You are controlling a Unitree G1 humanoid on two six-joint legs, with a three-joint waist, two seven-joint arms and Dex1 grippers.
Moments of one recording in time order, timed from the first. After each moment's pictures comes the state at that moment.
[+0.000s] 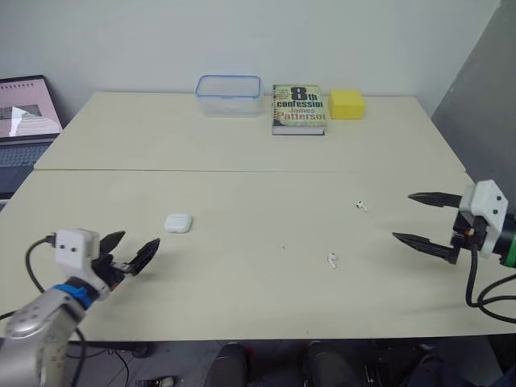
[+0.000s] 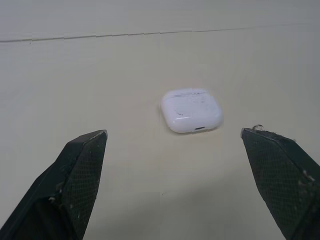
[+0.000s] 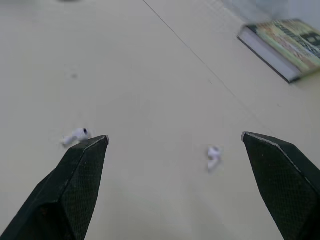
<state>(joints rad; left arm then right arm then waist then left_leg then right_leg) 0.13 0.51 0.48 -0.24 -0.48 0.47 -0.55 -0.13 -0.97 -0.29 -0.26 0.50 0.32 1.10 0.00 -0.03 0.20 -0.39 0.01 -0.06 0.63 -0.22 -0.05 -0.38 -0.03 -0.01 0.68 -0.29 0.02</state>
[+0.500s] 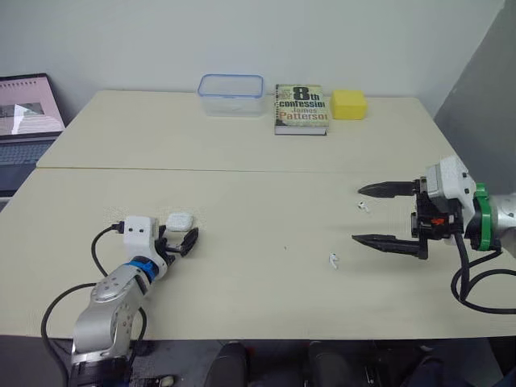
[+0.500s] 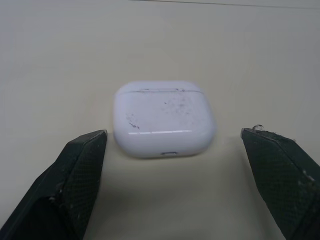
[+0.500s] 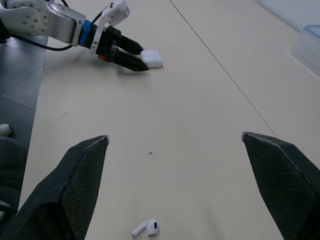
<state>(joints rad) -0.08 0.39 0.27 -0.11 -0.35 0.50 -0.34 -0.34 -0.98 -0.16 -0.43 0.67 0.56 1.11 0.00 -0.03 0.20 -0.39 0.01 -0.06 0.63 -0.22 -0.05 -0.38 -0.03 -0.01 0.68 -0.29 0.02</state>
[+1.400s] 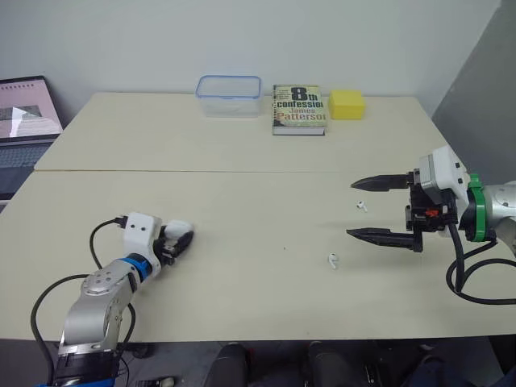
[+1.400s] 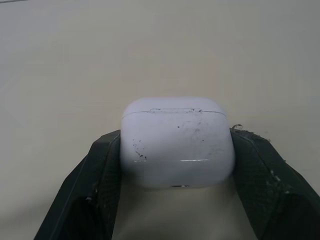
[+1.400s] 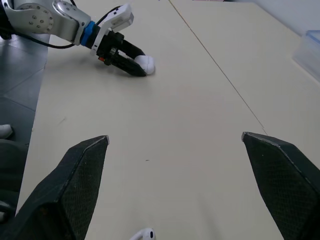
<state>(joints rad) -0.03 0.51 0.16 -0.12 -0.32 0.41 -0.60 -0.41 -0.96 -0.12 -0.43 0.70 0.65 1.09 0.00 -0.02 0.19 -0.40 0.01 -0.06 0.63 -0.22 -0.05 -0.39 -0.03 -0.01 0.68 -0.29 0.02</state>
